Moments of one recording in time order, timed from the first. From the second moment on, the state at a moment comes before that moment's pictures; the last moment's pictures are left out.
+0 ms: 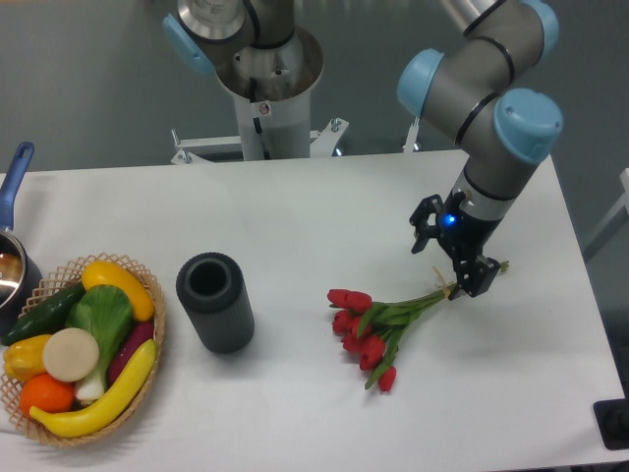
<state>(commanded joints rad) 2.76 -1.97 -1.64 -1.14 1.31 1.72</state>
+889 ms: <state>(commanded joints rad) 2.71 -2.09 -1.67 -0.93 1.35 1.60</state>
